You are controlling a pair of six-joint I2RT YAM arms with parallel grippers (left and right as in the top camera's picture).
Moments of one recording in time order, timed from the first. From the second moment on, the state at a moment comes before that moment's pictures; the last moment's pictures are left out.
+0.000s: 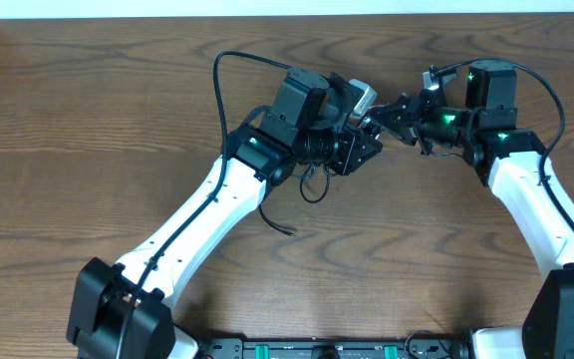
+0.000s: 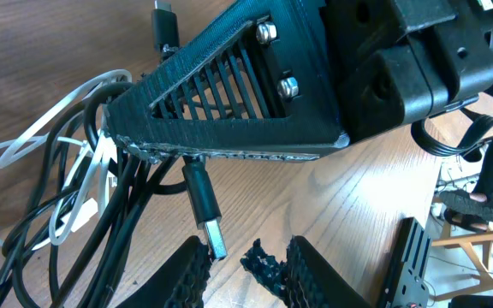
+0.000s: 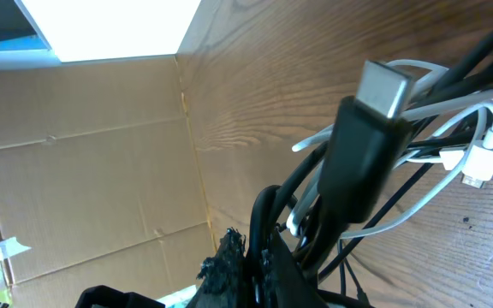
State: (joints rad) left arm -0.58 1.63 1.31 -0.39 0.59 -0.22; right arm 0.08 1.58 1.10 -0.24 -0.90 0.93
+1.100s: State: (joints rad) left arm -0.58 1.63 1.31 -0.39 0.53 -0.22; right arm 0.11 1.58 1.10 -0.25 -0.93 0.92
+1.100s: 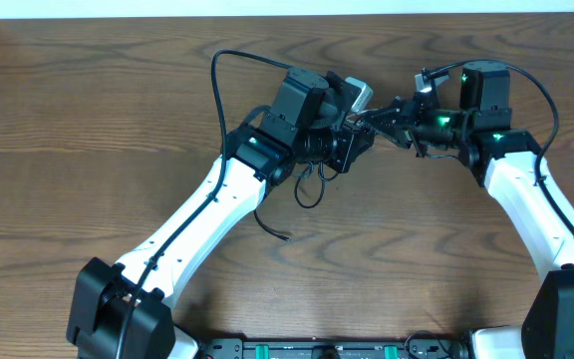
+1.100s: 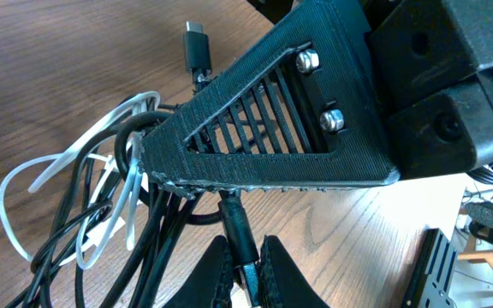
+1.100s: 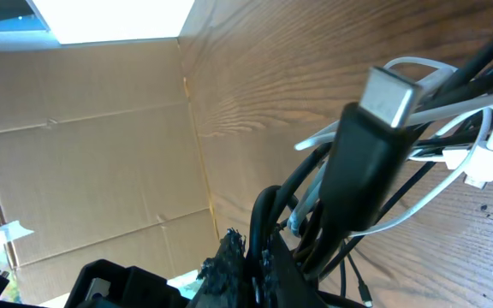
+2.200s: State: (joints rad) left arm -0.58 1.63 1.31 -0.39 0.51 -0.22; right arm 0.11 1.58 1.10 -0.25 -0.95 0.85
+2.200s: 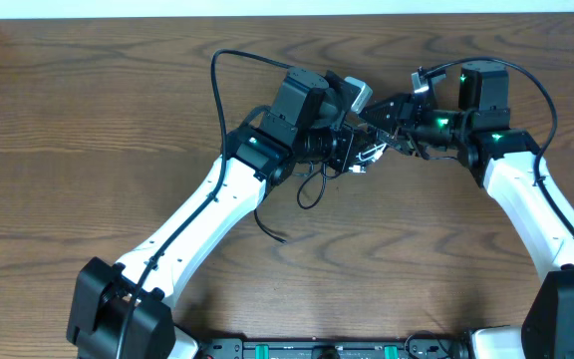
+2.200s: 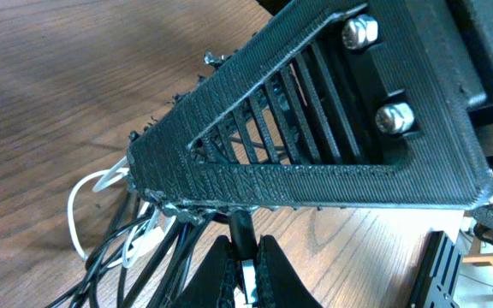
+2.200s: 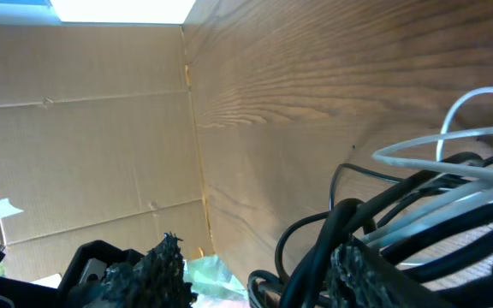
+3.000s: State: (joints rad) left arm -0.58 1.63 1.31 -0.39 0.51 -0.22; right arm 0.07 1.58 1.10 -0.33 -0.88 0.81
